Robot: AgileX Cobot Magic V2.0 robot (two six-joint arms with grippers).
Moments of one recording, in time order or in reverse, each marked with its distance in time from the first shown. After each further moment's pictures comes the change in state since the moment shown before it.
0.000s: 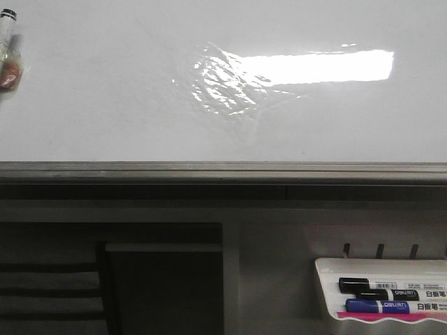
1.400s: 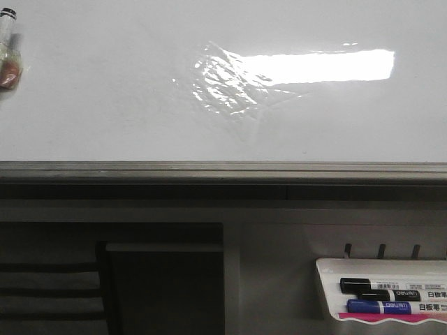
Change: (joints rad) left arm 0.000 0.022 -0.159 -0.042 0.030 0.000; right arm 0.000 0.022 -0.193 0.000 0.214 0.000
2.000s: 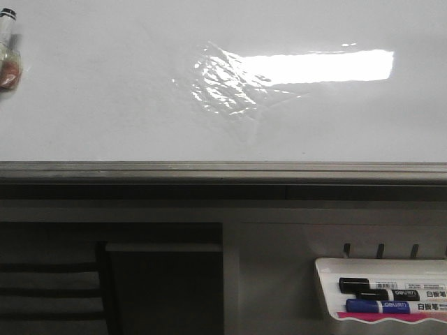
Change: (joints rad) left arm 0.000 0.339 -0.378 0.017 0.300 0.000; right arm 0.000 0.405 -0.354 -0.030 0.270 0.000
